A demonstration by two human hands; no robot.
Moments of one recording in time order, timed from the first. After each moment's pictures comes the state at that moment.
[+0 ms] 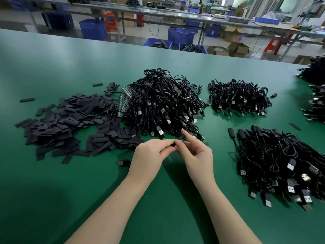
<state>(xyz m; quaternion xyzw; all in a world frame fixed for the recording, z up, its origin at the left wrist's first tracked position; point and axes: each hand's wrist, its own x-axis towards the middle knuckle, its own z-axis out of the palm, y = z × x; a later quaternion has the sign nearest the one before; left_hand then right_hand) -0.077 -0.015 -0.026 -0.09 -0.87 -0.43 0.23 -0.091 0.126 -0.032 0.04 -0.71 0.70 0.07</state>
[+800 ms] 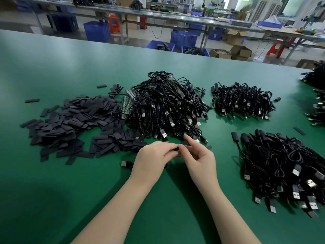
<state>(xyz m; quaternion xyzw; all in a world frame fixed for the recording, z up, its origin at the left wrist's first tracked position) -0.076 -0.018 -0.028 -0.09 -0.88 -0.41 0.21 -0.088 0.126 -0.032 0.04 -0.75 0.66 0.06</state>
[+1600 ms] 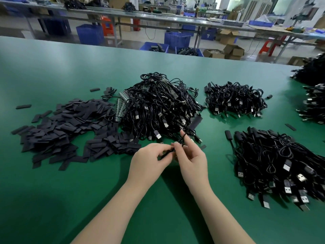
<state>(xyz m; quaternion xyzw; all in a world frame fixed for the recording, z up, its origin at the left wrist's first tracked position) -0.079 -0.014 -0.031 -0.05 -0.89 -0.43 0.15 -0.087 0.118 -0.034 0.01 -0.73 0.68 0.08</state>
